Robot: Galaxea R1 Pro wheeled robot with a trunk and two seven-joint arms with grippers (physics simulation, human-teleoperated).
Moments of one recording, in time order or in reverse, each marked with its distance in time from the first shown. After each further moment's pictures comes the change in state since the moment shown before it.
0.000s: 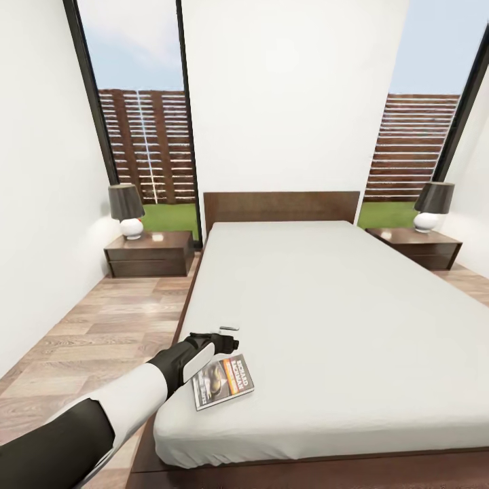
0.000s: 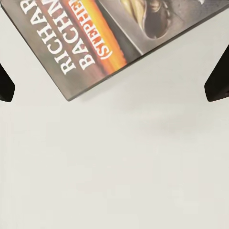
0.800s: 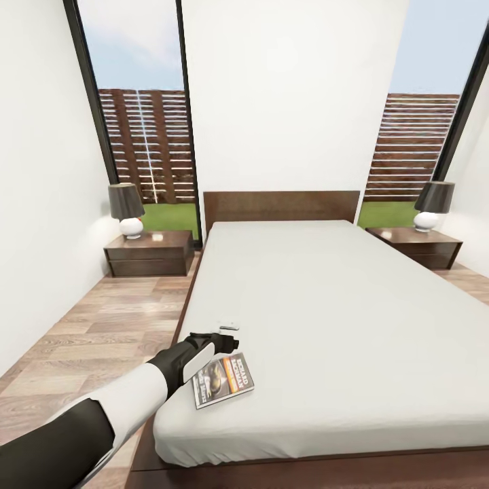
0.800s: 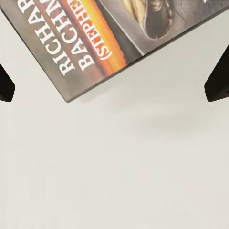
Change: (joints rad) left arm 0.000 0.000 0.000 -0.002 -0.001 -0.003 0.001; right arm 0.000 0.000 0.000 0.000 0.000 0.000 0.000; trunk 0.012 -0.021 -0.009
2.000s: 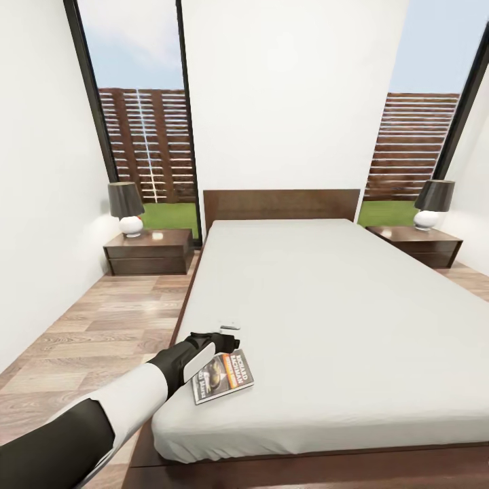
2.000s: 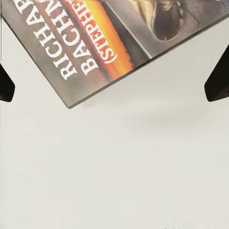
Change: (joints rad) left arm 0.000 -0.001 0.000 -0.006 0.000 -0.001 -0.001; right arm -0.001 0.000 0.001 -0.001 0.001 0.000 0.000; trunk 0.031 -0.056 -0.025
